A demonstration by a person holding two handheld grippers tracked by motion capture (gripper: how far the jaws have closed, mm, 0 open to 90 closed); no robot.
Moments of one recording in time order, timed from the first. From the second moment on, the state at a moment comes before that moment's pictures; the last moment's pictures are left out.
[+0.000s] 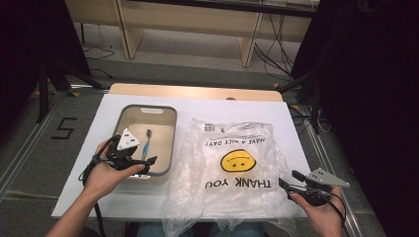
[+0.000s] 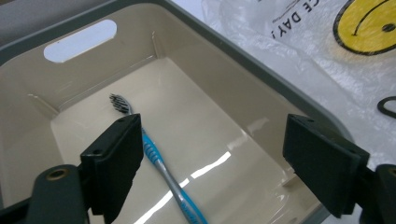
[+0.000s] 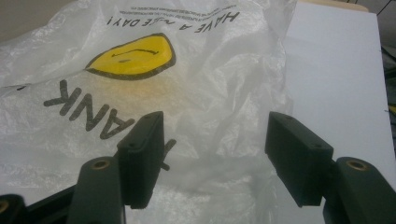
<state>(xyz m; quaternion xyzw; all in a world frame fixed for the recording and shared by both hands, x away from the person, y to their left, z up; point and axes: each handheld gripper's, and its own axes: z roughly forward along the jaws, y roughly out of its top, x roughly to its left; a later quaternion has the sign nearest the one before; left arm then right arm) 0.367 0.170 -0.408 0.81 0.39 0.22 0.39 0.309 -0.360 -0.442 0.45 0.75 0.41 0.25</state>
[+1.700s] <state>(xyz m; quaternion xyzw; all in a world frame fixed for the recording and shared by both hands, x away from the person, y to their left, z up) 0.314 0.078 -0.467 0.91 0.34 0.13 0.21 0.324 -0.370 -0.466 0.53 0.77 0.29 0.19</state>
